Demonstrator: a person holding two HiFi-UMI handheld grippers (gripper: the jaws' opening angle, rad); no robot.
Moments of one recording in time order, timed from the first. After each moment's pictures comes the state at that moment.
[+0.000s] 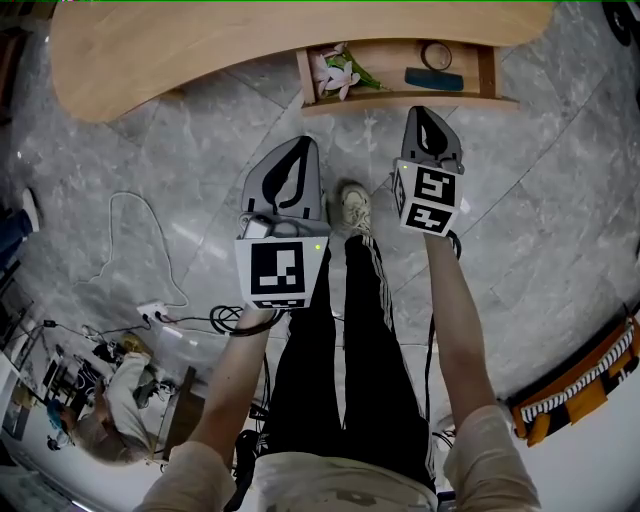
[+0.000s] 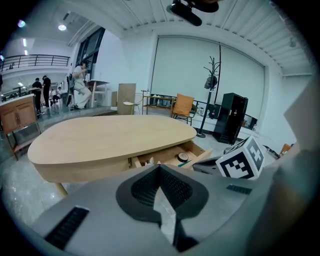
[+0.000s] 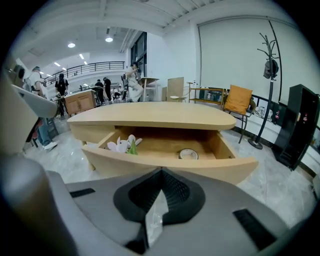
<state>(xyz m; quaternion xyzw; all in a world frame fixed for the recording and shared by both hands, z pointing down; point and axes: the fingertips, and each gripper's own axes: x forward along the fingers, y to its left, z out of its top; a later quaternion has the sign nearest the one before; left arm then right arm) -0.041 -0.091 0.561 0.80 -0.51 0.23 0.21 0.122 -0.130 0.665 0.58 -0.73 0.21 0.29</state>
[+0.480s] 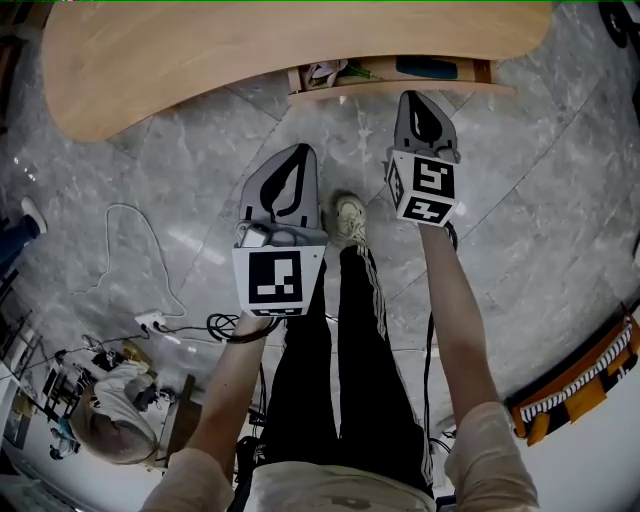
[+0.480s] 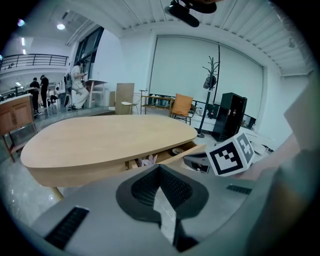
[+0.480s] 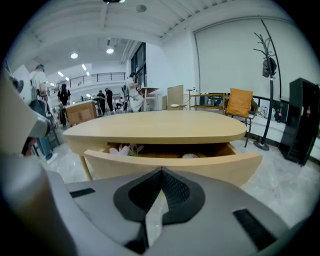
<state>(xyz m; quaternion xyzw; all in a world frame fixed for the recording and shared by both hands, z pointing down) -0.036 -0.108 0.570 0.81 -0.50 0.23 0.21 0.112 -0.180 0.661 0.58 -0.75 0.20 0.23</state>
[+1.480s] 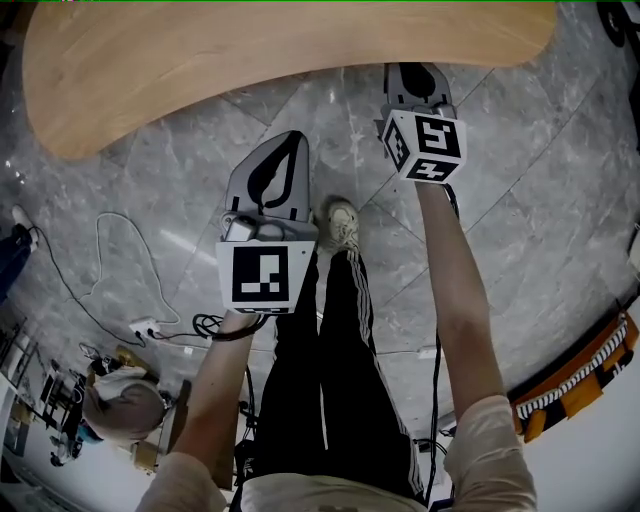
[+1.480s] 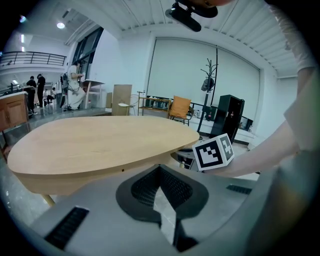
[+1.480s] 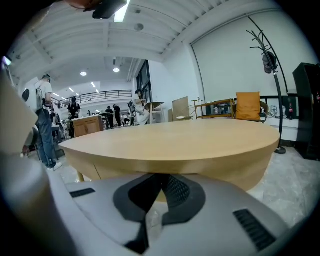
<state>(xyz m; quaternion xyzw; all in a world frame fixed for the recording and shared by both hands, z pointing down) -0.028 -0.148 0.577 0.82 -0.50 0.19 0.20 0.099 -0.266 0.664 0.56 -0.80 0.16 0.14</state>
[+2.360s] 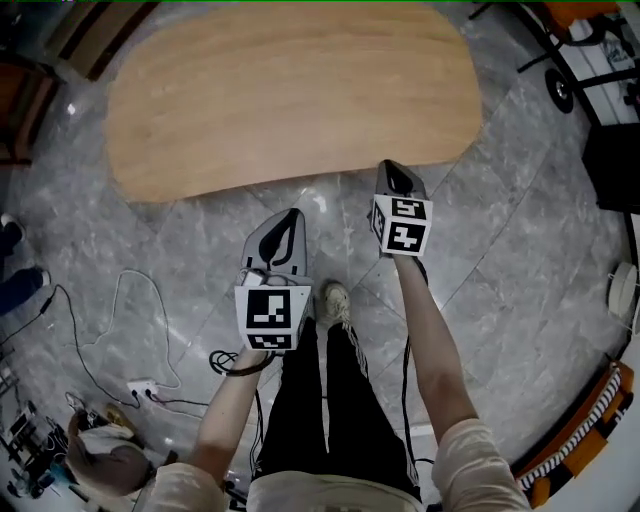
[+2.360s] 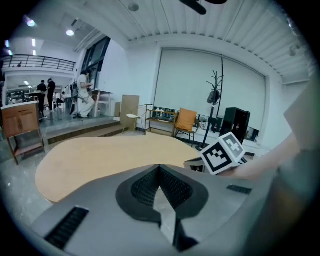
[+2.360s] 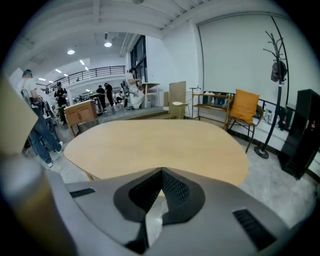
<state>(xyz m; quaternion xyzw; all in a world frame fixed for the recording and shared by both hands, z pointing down) -0.065 -0.146 0.451 0.81 -0.53 0.18 0.19 0.098 -0.244 0.560 0.57 -0.75 0.22 0.27</state>
